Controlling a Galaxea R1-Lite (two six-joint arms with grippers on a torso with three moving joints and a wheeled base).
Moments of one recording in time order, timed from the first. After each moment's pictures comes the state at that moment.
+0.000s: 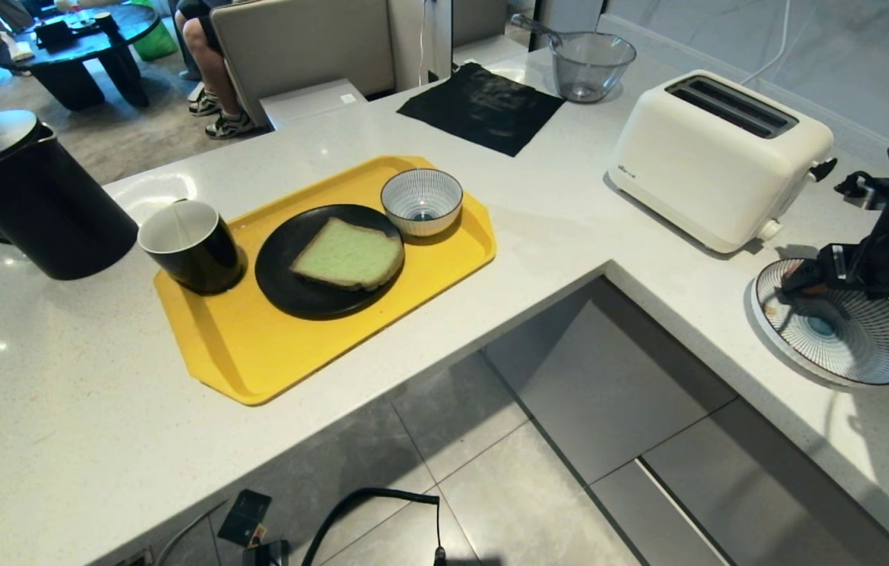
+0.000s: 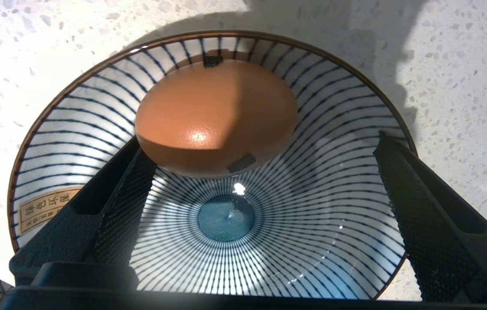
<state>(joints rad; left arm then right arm) 0.00 0.00 0.00 -0.04 0.01 -0.01 -0.26 2.03 -1.93 0.78 -0.01 -0.03</state>
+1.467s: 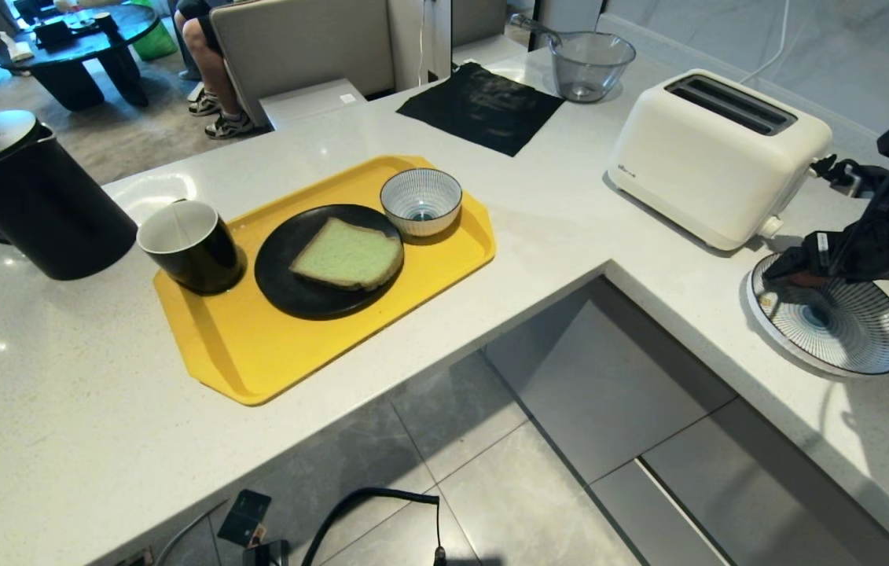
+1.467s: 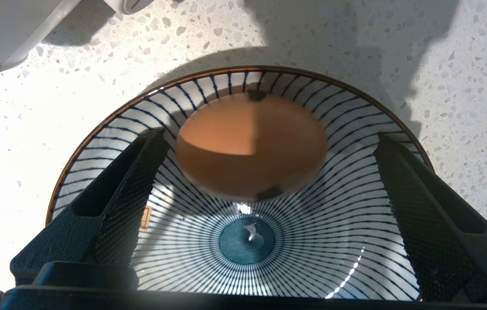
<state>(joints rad) 0.00 0.00 0.00 -0.04 0.01 -0.01 -0.23 2.05 -1.96 0.69 0.03 -0.03</state>
